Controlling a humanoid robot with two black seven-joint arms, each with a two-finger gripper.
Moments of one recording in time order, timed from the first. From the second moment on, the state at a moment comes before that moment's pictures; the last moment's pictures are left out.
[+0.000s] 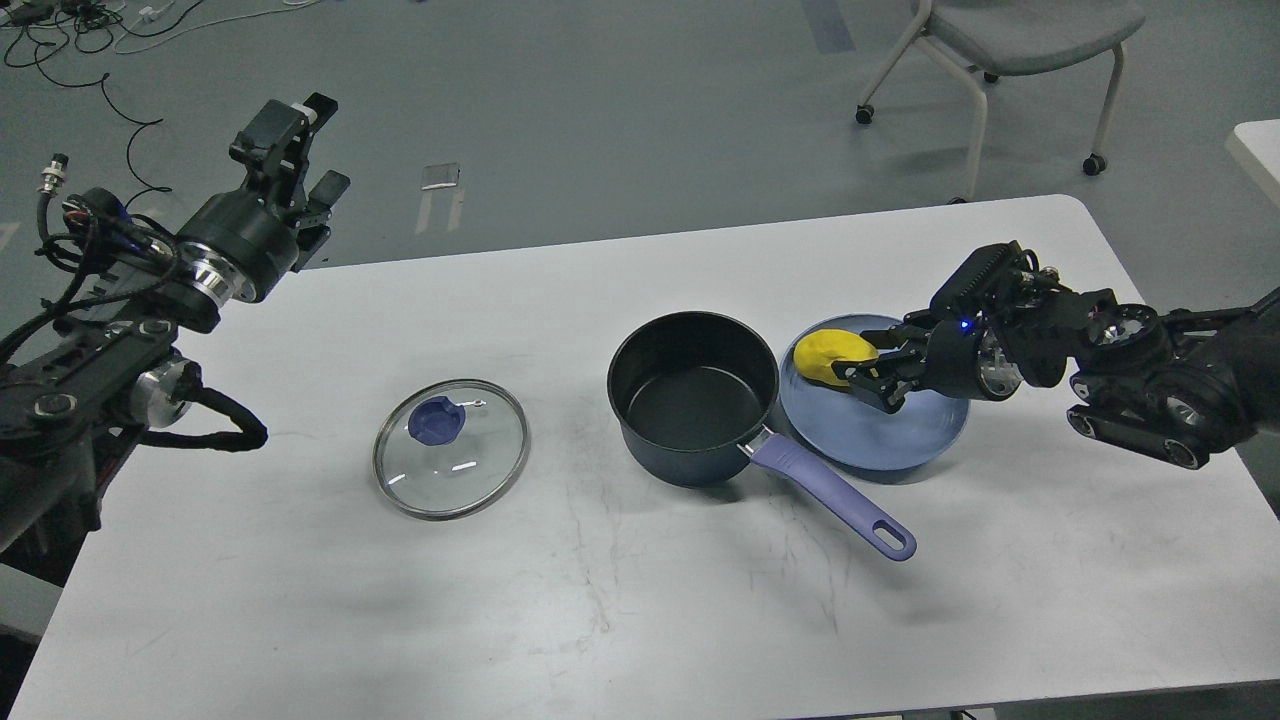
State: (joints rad) left arm -0.93 0.59 -0.37 -0.80 0.49 -0.14 -0.49; right arm 1.08 -0.40 -0.39 0.77 -1.49 -0.14 0.37
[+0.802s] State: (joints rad) left arm -0.93 0.59 -0.37 -0.80 0.49 -0.14 -0.49; right arm 1.34 -0.19 -0.46 0.89 -1.38 -0.14 0.38
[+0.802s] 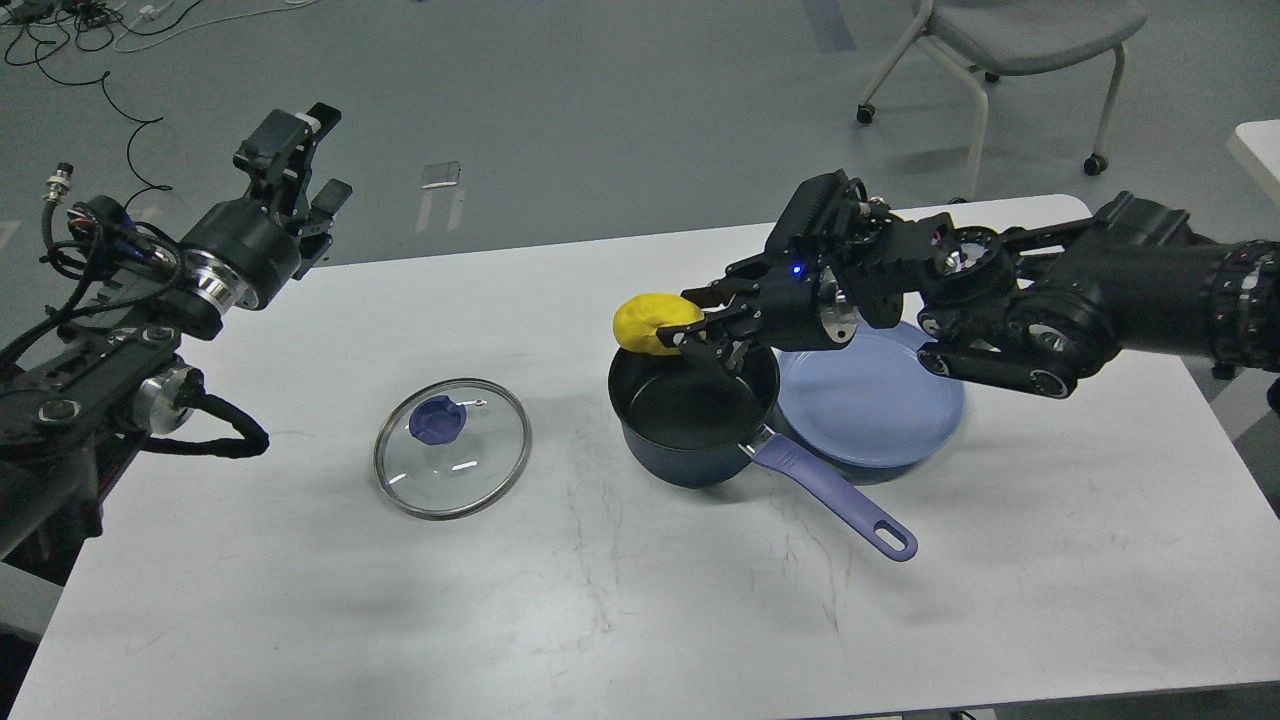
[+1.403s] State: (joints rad) left arm -0.92 0.59 -0.37 -0.80 0.49 -0.14 -0.49; right arm 1.30 -0.15 -0.50 0.85 -1.32 -0.14 0.37
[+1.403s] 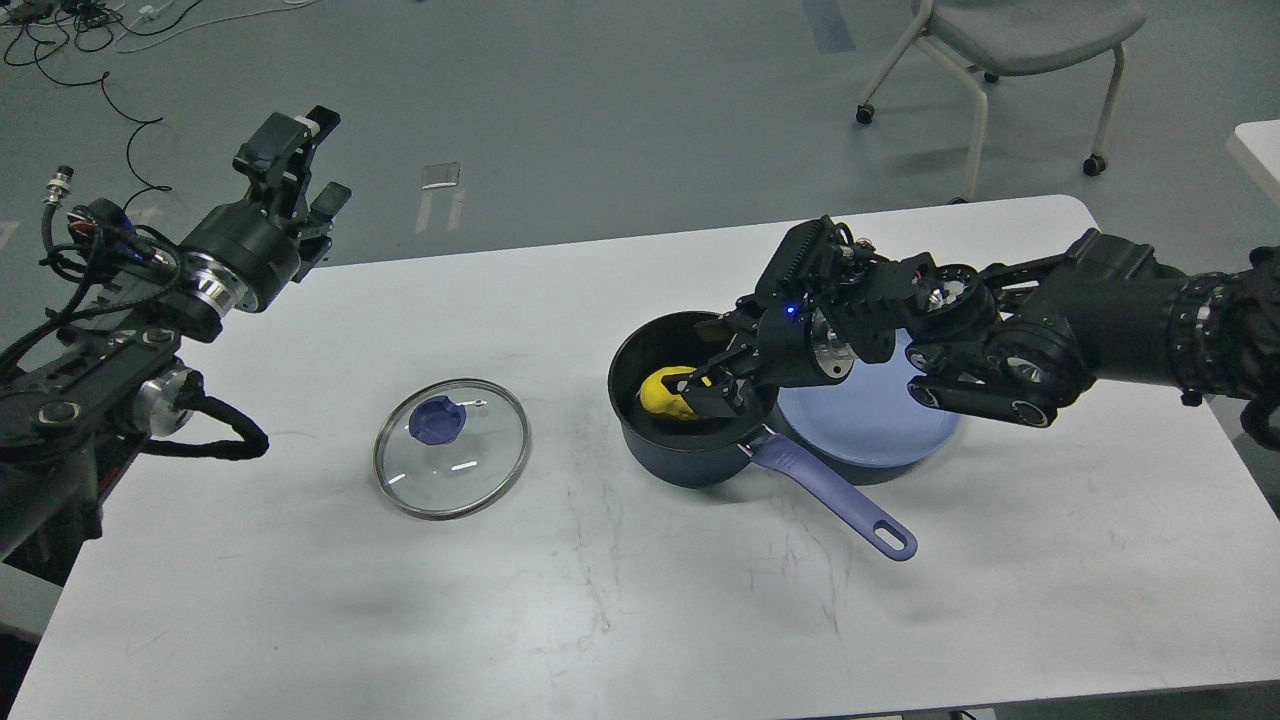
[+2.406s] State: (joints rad) left arm -0.89 0.59 -0.41 -0.81 0.20 -0.21 -0.49; right arm 1.04 -0.53 0.34 0.87 -0.14 0.26 0.28
